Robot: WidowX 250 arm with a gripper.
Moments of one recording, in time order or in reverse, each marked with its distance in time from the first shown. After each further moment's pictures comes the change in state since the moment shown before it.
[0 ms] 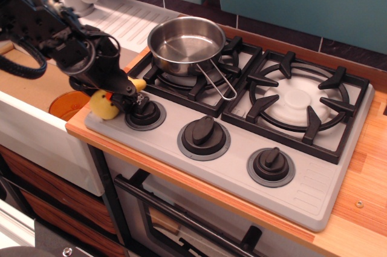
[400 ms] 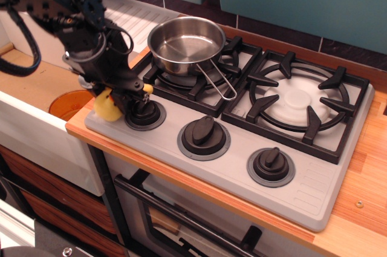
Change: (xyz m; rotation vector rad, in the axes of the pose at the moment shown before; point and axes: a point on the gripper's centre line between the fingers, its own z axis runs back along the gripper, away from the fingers) arm 0.001 -0.002 0.017 0.010 0.095 -0.006
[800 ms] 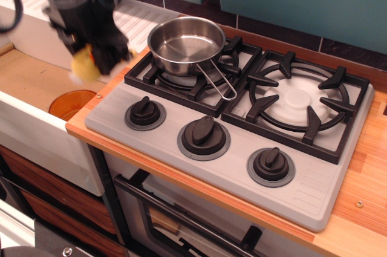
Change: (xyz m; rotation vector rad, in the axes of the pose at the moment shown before) arm 0.027 0.016 0.052 0.068 0.059 -0.048
